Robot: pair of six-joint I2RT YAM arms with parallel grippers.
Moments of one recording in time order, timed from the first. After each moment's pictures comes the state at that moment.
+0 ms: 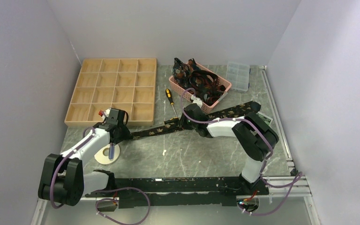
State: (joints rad) left arm -0.22 1.20 0.59 -0.51 -0.26 -0.79; right arm 0.72 1.78 0.83 0.25 0.12 0.75
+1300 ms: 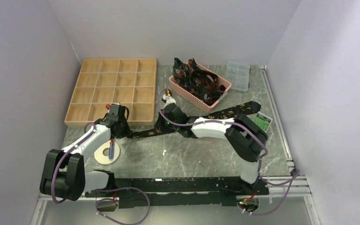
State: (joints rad) left arm -0.22 1.26 0.65 -0.44 -0.12 -0.59; right arm 0.92 1.82 1.05 0.19 0.02 0.69
